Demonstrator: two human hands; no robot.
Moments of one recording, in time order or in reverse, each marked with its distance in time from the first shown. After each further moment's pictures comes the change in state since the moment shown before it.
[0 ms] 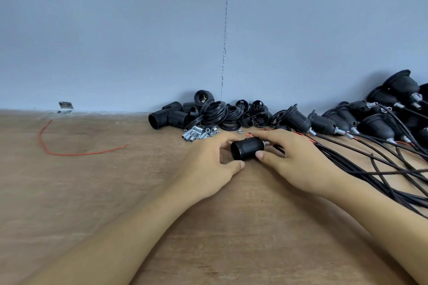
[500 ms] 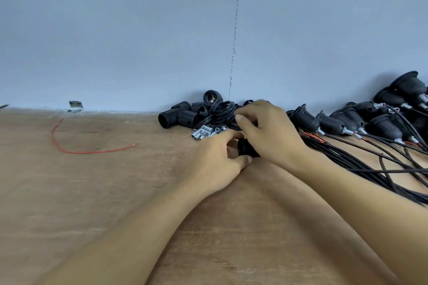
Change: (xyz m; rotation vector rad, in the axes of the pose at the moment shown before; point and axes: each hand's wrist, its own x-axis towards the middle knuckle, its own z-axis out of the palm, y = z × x) left_hand 0.006 -0.005 -0.003 -0.083 -0.006 -0.036; right_hand 0.051 -0.054 0.022 -0.059 0.216 -0.027
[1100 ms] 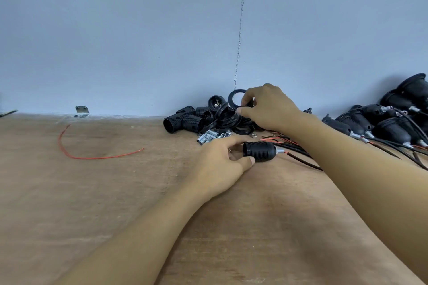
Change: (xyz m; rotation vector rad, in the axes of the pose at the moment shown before) left_hand 0.005 -0.009 -0.002 -0.134 -0.013 -0.073; right_hand 0.071 0.013 -0.005 -0.188 -0.160 0.155
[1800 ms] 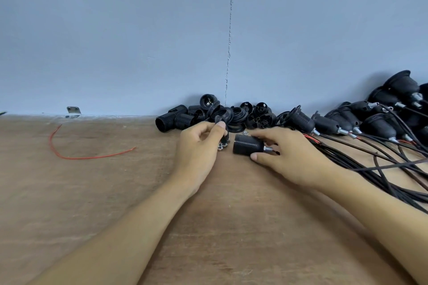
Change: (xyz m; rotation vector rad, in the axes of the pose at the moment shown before) left_hand 0.002 0.008 -0.005 -0.301 0.330 -0.019; right_hand -0.100 0.047 0.004 0.113 -0.059 -0.159
